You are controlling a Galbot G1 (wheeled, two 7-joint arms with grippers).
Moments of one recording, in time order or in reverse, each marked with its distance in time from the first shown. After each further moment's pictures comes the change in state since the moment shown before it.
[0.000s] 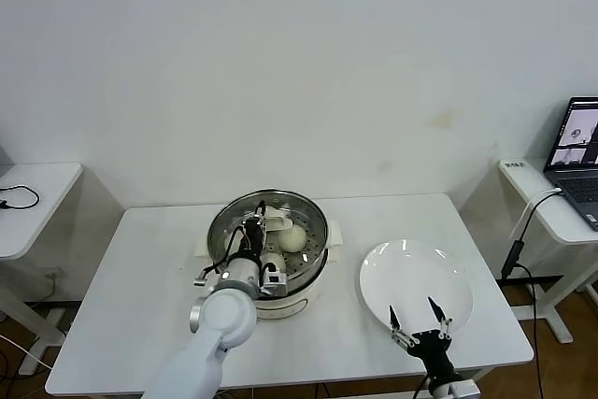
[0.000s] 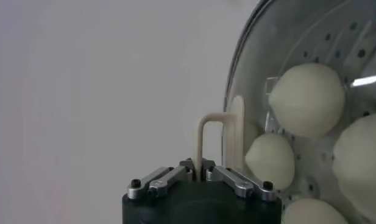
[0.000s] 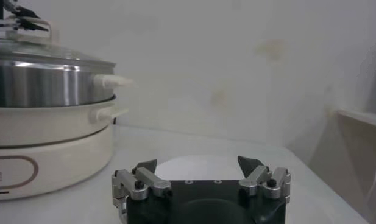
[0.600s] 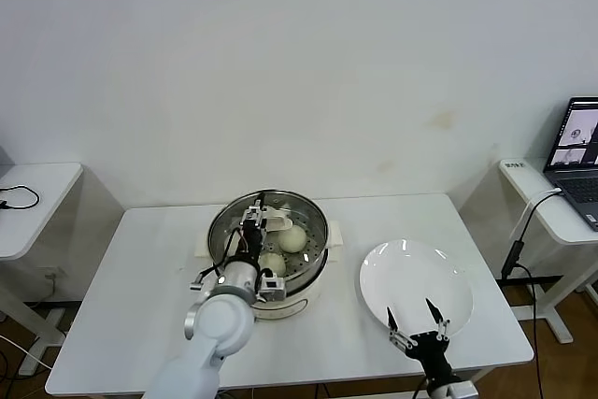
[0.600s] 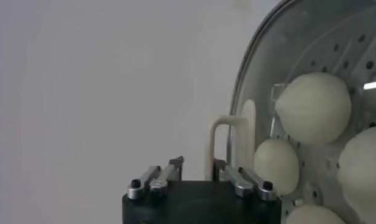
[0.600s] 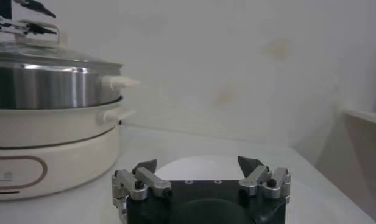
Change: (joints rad) left arm 0.050 0.010 -0.022 -0.069 -0.007 -0.023 -0.024; right arm -0.007 -0.002 -0.006 0.002 -0.003 0.000 -0.004
